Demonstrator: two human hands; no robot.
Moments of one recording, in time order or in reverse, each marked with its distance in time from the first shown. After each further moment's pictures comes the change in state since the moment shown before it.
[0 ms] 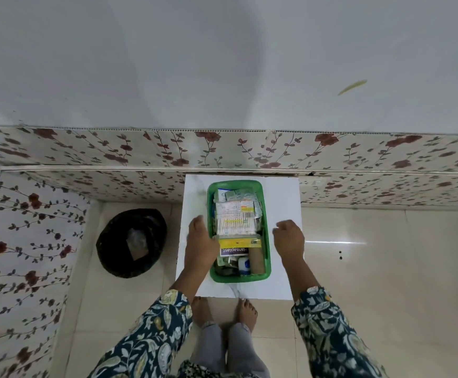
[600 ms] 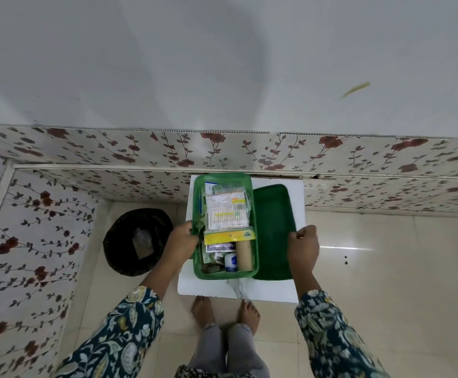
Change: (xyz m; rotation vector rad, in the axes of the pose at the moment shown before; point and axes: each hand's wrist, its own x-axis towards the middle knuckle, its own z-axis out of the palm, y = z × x) left_hand 0.016 -0.033 -0.034 -0.405 -0.154 -0.146; right_hand -0.003 0.015 -0.009 0.083 0.201 0.017
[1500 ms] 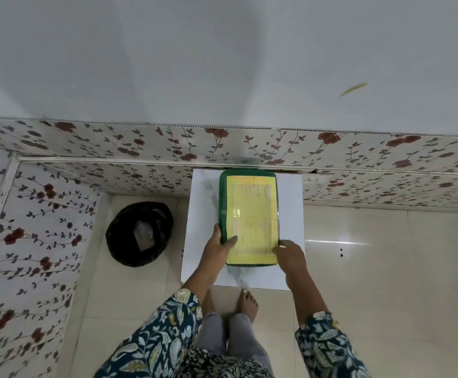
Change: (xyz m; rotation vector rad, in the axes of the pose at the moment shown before) left_hand -0.038 -0.006 0.056 -0.167 -0.181 -0.017; right_hand -0.049 -0.003 -0.015 -0.095 -0.344 0.078
